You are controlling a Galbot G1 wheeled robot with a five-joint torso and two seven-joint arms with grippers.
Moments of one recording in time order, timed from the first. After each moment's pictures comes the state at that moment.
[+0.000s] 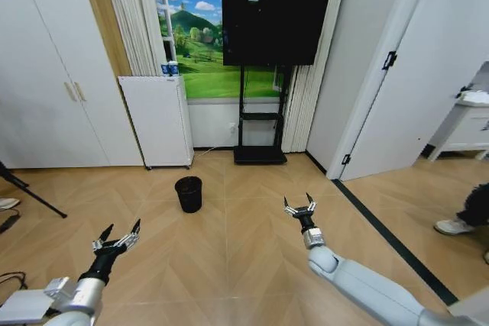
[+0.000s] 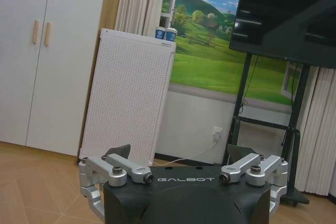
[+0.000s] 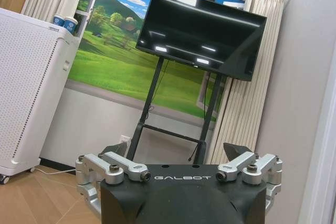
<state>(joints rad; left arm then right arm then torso) 1.73 -0.95 -0.79 -2.06 -0.85 -0.17 -0.10 -0.62 0.78 -0.50 1.32 0.51 0.51 0.67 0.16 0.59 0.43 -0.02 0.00</state>
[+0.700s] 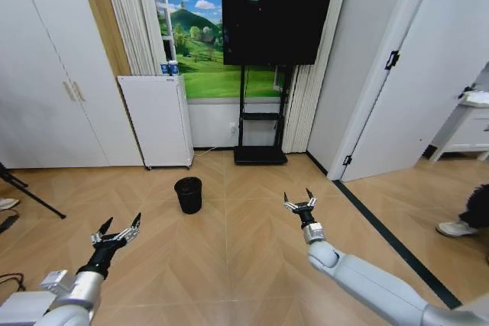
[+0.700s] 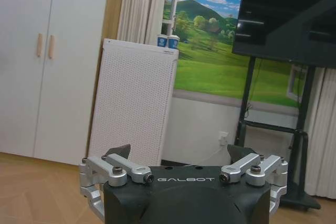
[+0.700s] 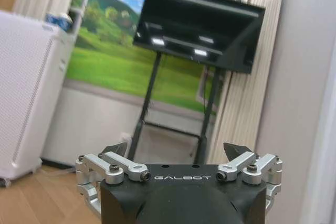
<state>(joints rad) 1.73 -0.88 -0.82 -2.11 -0.88 -0.12 -0.18 -0.54 0.75 -0.56 1.40 0.62 0.42 0.69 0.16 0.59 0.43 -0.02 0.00</state>
